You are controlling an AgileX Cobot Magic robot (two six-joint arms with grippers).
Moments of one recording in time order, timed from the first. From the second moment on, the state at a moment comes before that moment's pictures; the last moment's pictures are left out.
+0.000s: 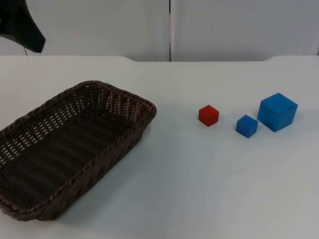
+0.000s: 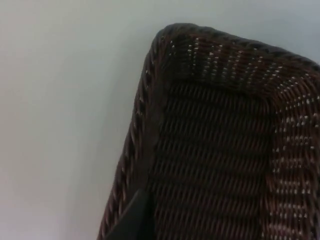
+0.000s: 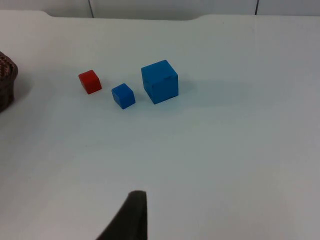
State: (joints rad) right arm 0.08 0.00 -0.52 0.06 1.08 -0.04; left arm 0.03 1.52 -1.12 -0.48 0.81 0.58
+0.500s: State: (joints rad) right arm 0.08 0.00 -0.52 0.06 1.08 -0.04; left arm 0.03 1.87 -1.32 -0.47 0.84 0.61
